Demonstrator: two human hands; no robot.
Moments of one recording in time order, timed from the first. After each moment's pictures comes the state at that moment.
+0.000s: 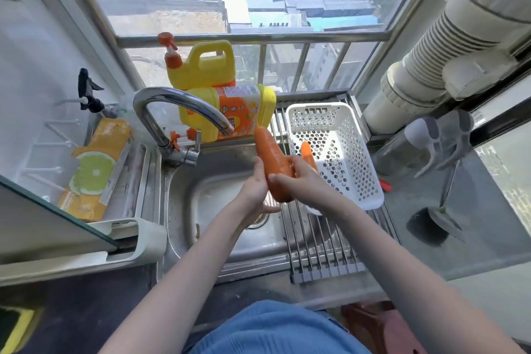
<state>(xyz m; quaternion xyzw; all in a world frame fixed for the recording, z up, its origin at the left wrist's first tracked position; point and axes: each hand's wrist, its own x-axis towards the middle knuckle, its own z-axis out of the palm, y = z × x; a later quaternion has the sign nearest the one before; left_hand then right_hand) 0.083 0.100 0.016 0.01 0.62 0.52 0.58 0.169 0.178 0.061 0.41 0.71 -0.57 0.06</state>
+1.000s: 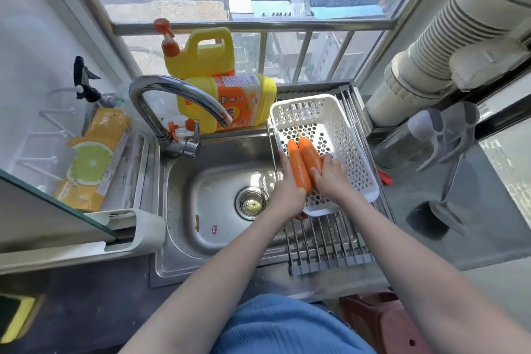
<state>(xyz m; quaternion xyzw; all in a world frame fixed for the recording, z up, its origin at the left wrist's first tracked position) 0.131 0.129 -0.004 0.27 0.77 0.34 0.46 0.204 0.243 -0.035 0.49 0.81 -0.30 0.11</state>
